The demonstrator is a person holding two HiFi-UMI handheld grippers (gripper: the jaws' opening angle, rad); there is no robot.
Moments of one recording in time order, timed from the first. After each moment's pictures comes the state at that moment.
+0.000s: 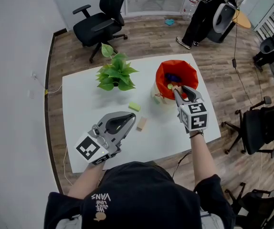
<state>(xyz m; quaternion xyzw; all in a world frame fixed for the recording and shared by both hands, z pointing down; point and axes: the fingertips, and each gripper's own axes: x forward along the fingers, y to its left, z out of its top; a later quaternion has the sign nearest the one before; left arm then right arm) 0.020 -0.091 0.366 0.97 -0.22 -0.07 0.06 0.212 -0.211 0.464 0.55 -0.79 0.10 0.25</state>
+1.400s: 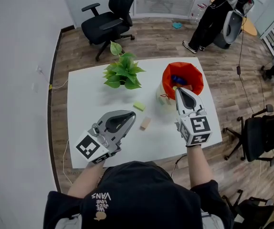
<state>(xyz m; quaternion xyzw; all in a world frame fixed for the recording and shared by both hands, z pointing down) 0.002 -0.088 0.361 0.96 -0.26 -0.07 0.05 0.156 -0.185 0.392 0.53 -0.84 0.01 0.13</state>
